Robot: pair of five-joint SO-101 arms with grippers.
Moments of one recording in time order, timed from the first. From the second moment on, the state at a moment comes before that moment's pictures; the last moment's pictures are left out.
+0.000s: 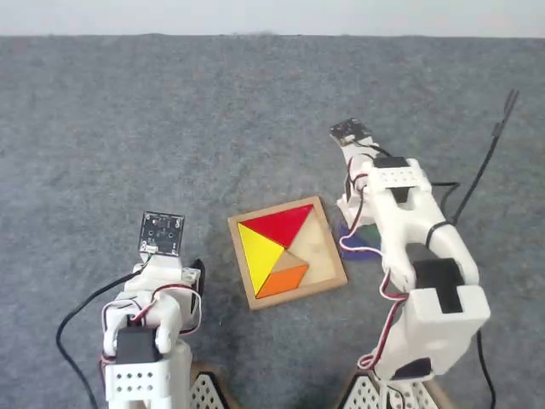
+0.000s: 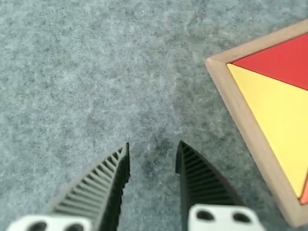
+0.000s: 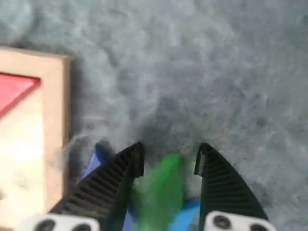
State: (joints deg) left arm -9.4 -103.1 96.9 72.0 -4.0; right arm -8.5 13.4 21.8 55.5 18.5
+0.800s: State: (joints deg) left arm -9.4 -103.1 96.9 72.0 -4.0; right arm -4.2 13.5 21.8 54.3 17.9
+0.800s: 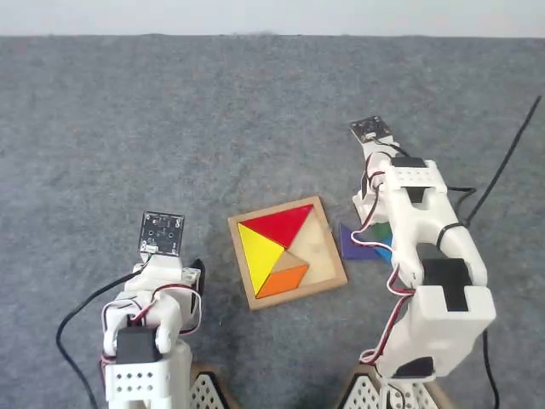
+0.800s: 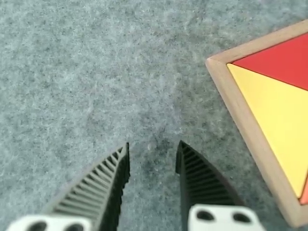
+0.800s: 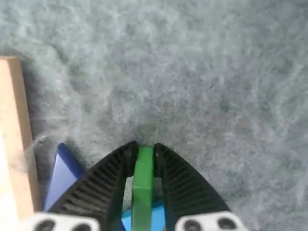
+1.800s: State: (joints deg) left arm -9.4 -103.1 96.9 72.0 -4.0; right arm -34.9 -7.3 38.2 50.1 25.5
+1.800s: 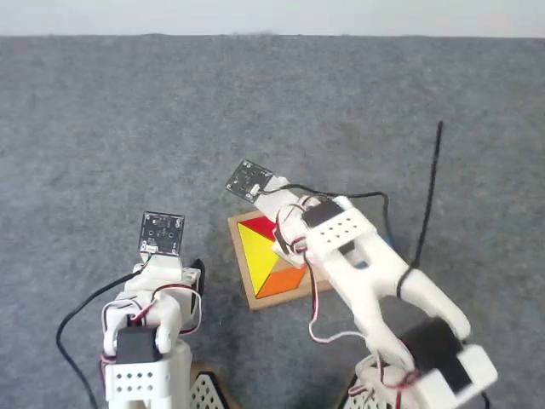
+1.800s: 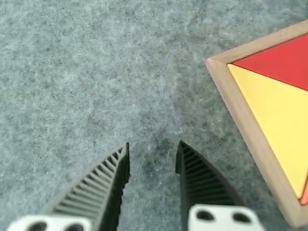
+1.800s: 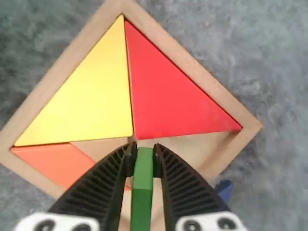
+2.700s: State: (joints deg) left arm -9.4 -103.1 96.9 72.0 -4.0; right arm -35.1 -2.9 35.1 50.1 25.7
